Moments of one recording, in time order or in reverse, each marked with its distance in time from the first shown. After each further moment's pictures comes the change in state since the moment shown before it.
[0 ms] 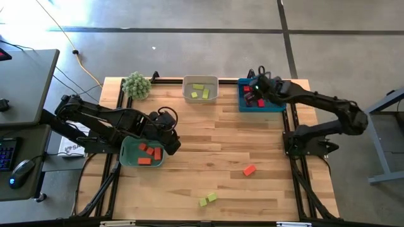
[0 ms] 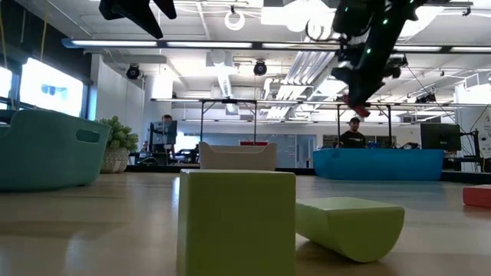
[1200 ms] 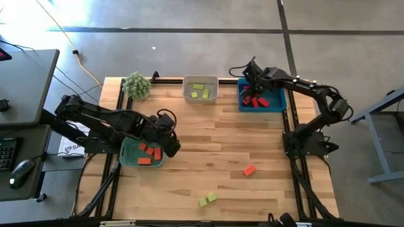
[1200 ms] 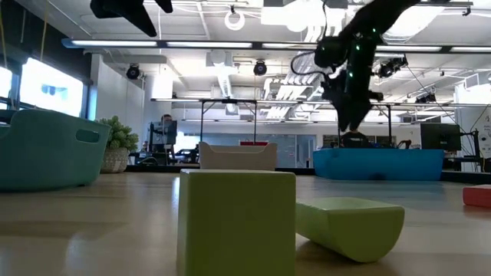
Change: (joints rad) left arm -0.019 0.000 0.000 -0.001 0.052 -0.093; right arm -0.216 0.313 0.143 -0.073 -0.319 -0.155
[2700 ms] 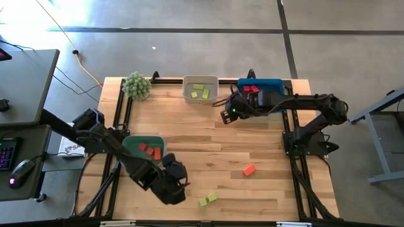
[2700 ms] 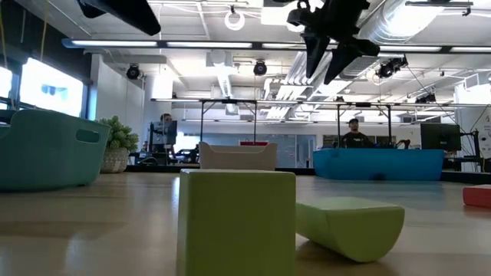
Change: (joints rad) left arm -0.375 0.345 0.000 0.369 -0.185 0.102; right arm 0.608 -0.001 0.276 -0.207 0.072 0.781
